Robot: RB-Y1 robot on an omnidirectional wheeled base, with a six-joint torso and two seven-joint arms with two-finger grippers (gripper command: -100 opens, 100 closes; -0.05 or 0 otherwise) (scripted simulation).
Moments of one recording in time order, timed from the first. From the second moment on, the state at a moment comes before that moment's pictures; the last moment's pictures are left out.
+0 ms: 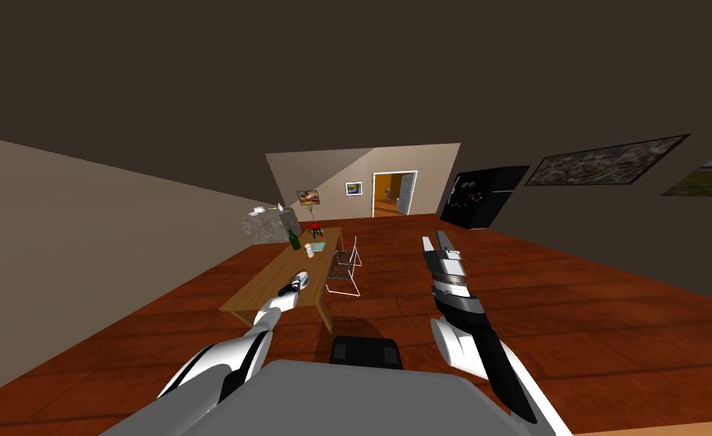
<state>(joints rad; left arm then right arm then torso) -0.33 0.40 0.29 -0.50 0.13 0.16 0.02 0.48 0.01 -0.01 -2.31 0.09 -0.45 -0.03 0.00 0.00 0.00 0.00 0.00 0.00</state>
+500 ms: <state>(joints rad) -0.35 0.39 0.27 -0.46 0.13 0.15 0.02 0.48 0.01 -0.02 -2.31 0.09 -0.45 -0.03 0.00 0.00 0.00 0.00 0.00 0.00</state>
